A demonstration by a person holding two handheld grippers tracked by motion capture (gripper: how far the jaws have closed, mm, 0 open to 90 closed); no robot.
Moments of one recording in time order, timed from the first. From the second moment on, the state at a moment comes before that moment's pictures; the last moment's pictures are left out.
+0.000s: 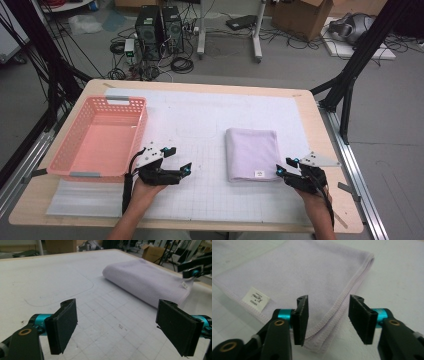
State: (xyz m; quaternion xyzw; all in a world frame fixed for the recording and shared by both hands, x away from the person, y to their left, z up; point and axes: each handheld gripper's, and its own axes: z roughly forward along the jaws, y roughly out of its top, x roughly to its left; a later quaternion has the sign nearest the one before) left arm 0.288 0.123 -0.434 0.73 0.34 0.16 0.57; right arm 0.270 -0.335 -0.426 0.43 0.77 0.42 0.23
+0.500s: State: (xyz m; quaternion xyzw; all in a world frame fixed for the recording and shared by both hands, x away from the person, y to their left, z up) left arm 0.289 0.126 -0.434 0.73 0.36 0.16 0.57; right arm 0.242 -0.356 -0.421 0.42 0.75 0.44 0.25
